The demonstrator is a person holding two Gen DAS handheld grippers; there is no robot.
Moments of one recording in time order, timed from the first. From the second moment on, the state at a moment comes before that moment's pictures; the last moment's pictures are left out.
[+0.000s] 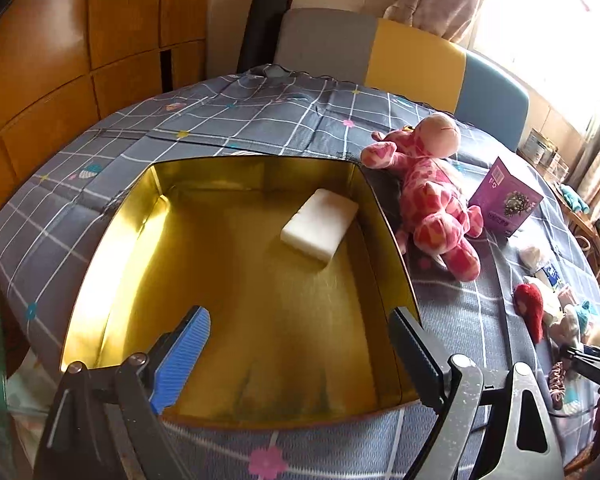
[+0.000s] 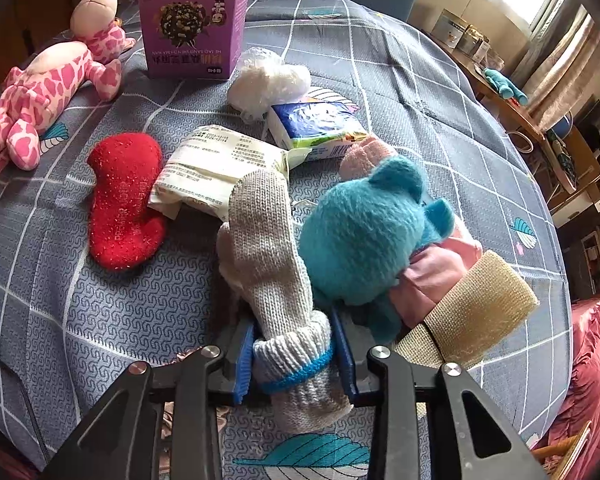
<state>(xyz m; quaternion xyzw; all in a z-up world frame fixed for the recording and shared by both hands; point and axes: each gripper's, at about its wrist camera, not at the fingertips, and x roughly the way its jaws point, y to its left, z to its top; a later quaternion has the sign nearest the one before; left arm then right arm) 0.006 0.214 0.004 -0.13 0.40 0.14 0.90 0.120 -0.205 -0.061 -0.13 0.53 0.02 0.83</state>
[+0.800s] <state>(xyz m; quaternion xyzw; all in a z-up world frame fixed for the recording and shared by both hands) -0.035 0.225 0.006 -0.15 0.38 0.17 0.90 0.090 -0.044 0.028 -0.06 0.45 0.25 0.86</state>
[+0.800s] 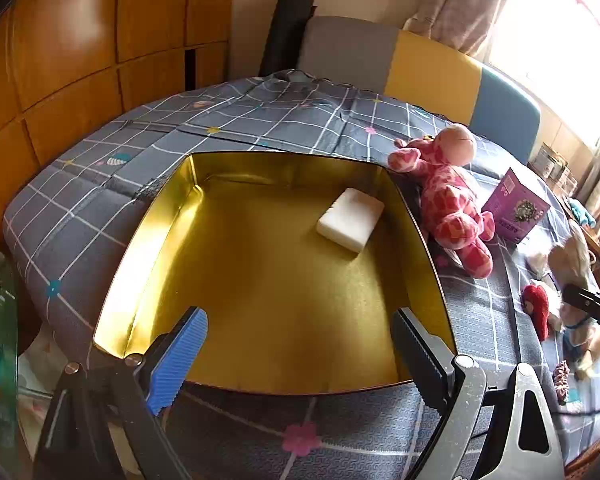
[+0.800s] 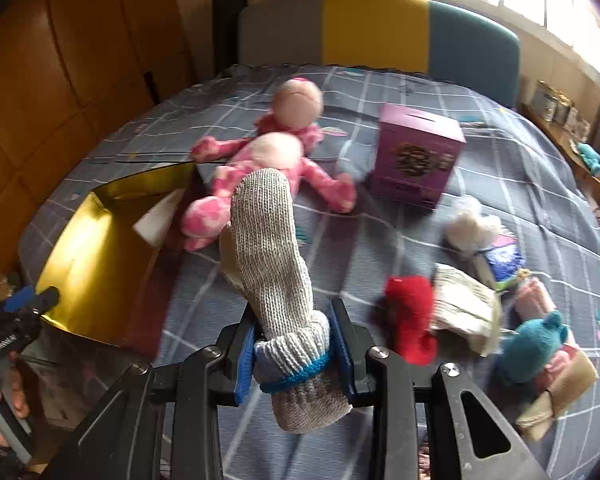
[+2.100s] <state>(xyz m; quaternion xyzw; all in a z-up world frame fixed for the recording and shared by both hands) -0.071 0.274 0.007 -0.17 0.36 0.23 0.89 0.077 0.136 -0.023 -0.12 0.46 0.34 0.82</state>
